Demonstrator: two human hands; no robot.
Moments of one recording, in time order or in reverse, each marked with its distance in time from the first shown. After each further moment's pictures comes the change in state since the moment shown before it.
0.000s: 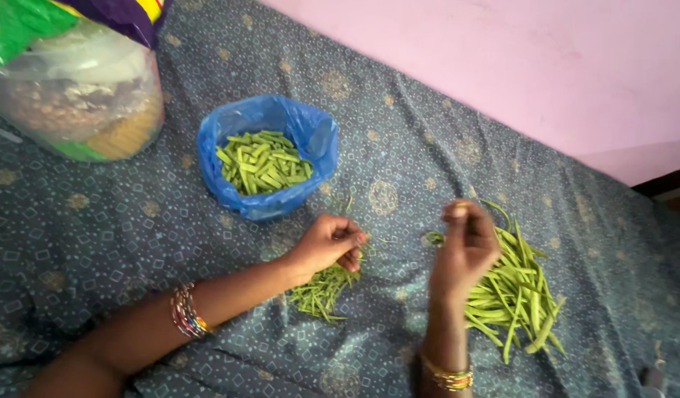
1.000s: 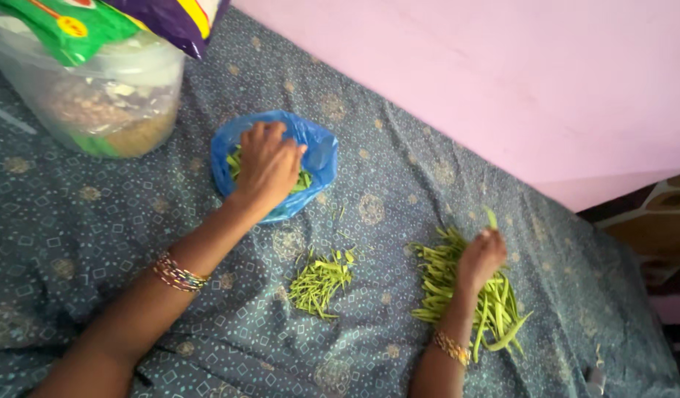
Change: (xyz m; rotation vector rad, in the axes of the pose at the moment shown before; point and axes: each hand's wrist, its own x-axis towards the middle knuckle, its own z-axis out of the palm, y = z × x) left_hand -0.005 0.114 -0.085 1.670 0.864 0.802; right_hand 0.080 0.182 -0.143 -1.151 0.087 -0.258
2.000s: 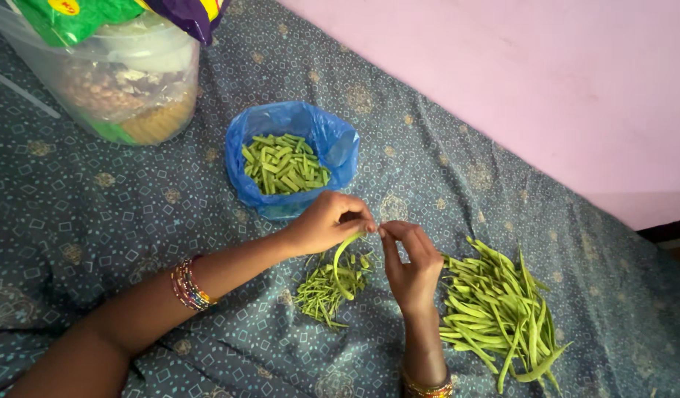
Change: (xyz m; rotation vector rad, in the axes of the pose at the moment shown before) left_hand -0.046 0.069 0.025 -1.261 -0.474 -0.105; right_hand -0.035 -0.259 -0.134 0.781 -0.242 -0.411
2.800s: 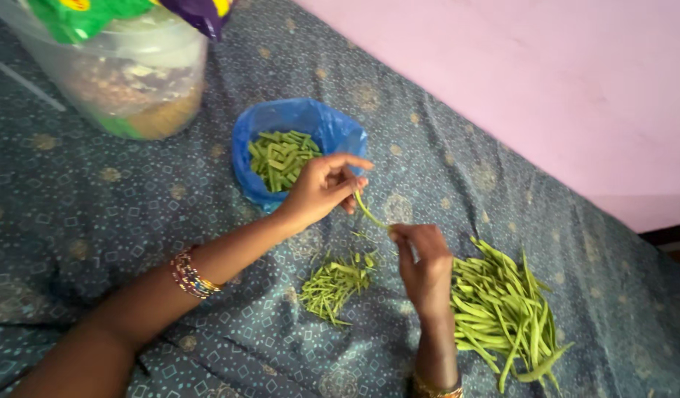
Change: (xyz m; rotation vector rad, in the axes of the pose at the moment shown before) left_hand 0.014 -0.003 -0.028 -0.437 0.209 -0.128; right_hand 0.000 0.015 -0.010 -0.078 -0.127 -0.073
